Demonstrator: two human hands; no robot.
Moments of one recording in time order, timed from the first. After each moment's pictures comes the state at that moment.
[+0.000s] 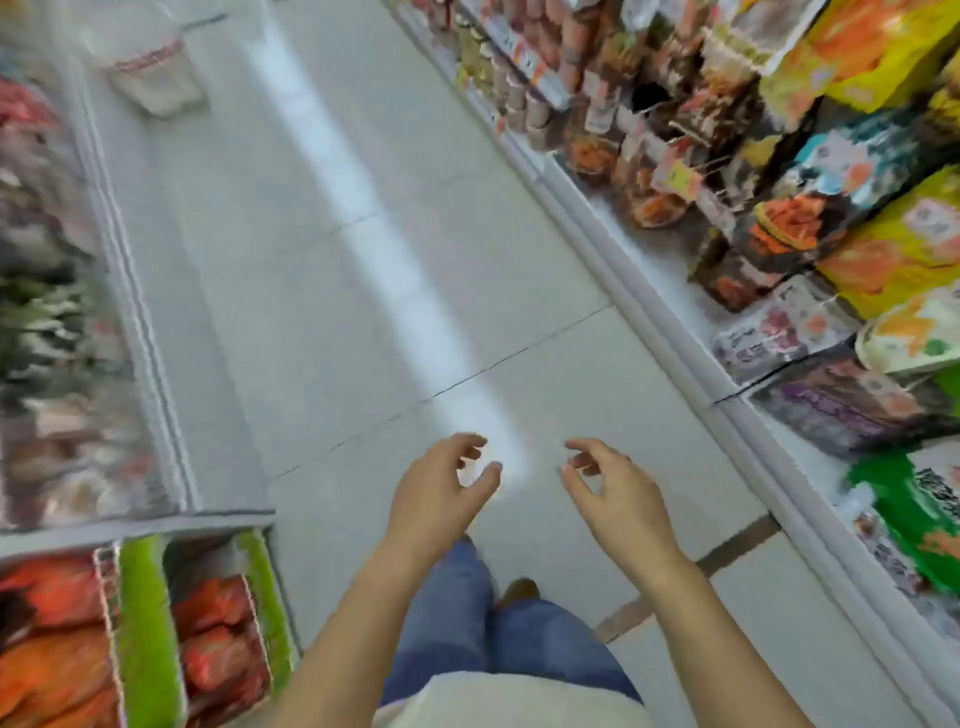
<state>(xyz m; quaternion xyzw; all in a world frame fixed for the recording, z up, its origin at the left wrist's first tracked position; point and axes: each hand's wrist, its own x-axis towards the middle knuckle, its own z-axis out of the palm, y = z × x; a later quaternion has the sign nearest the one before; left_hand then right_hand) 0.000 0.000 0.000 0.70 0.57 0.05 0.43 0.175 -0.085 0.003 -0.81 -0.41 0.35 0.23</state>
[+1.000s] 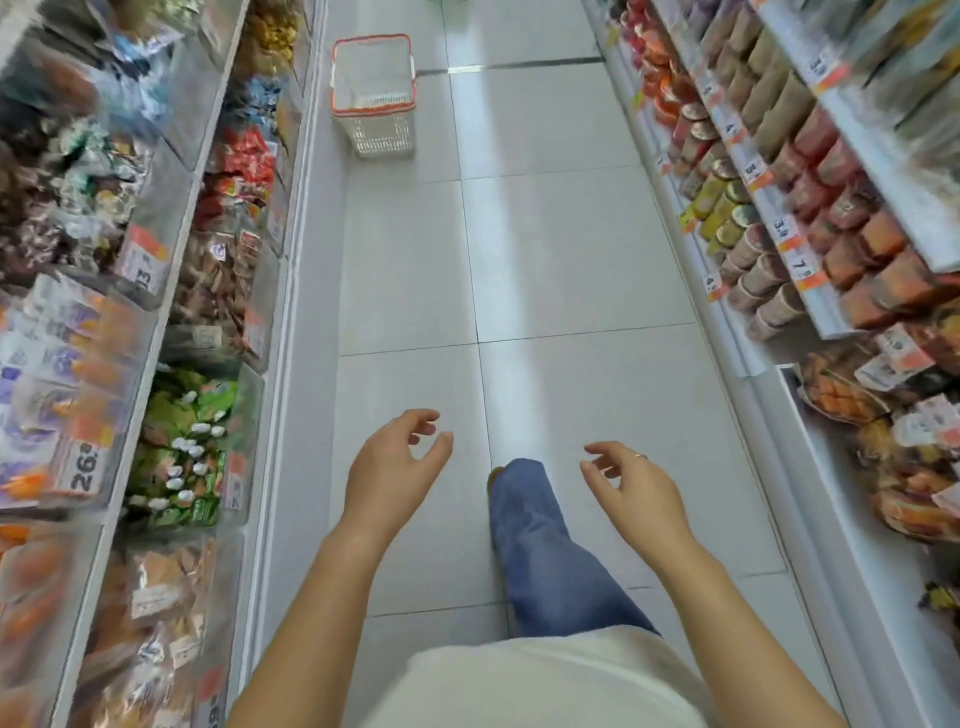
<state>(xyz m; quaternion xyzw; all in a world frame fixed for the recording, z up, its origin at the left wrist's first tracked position) -0.176 0.574 -0.002 0.55 0.72 0.20 0.36 0.078 0.550 -0.031 -0.73 -0.57 0.35 0.11</state>
